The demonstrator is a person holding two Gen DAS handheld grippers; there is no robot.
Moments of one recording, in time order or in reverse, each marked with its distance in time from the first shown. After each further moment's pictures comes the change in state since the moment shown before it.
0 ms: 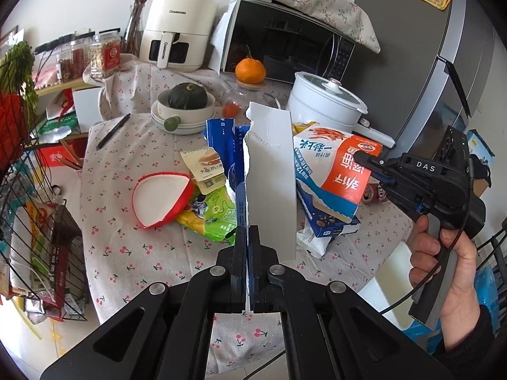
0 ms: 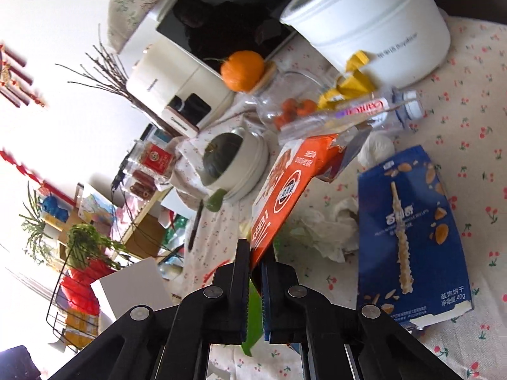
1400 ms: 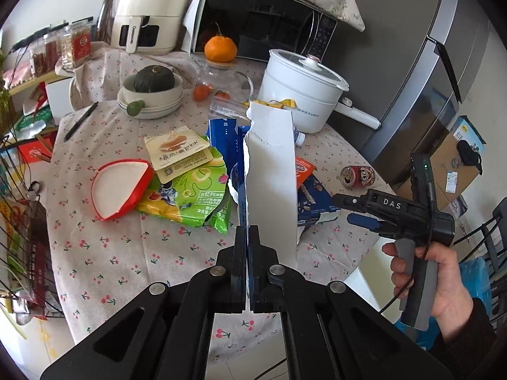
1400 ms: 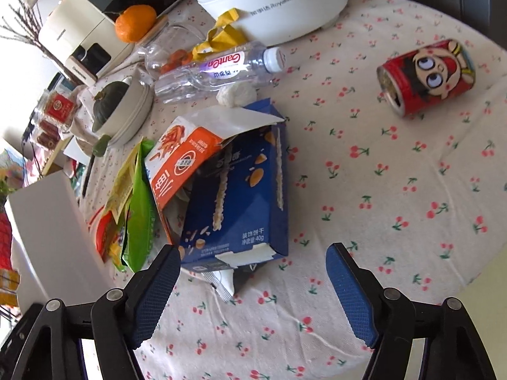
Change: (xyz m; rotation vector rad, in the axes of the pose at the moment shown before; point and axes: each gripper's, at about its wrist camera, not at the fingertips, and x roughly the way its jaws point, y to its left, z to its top) left arm 0.032 -0.032 0.000 0.020 0.082 -0.054; right arm -0.011 -0.090 -0.014 0.046 0.225 -0.357
